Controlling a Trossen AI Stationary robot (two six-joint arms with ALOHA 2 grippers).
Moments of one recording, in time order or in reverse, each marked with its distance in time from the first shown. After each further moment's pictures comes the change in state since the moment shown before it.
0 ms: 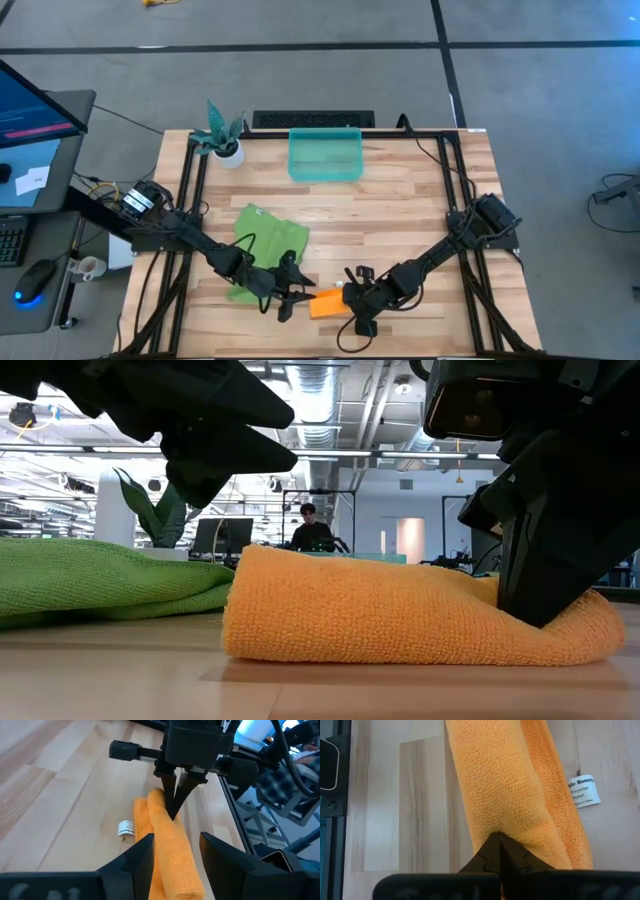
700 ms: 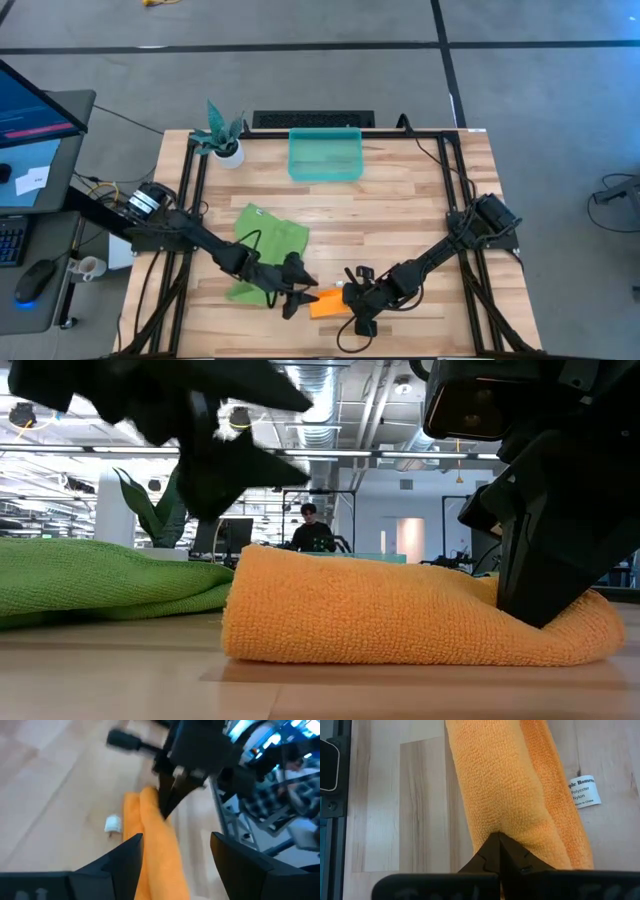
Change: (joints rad) left arm 0.052 0.025 0.012 0.020 0.117 -0.138; right arm -0.002 0.000 0.000 0.006 0.002 0.000
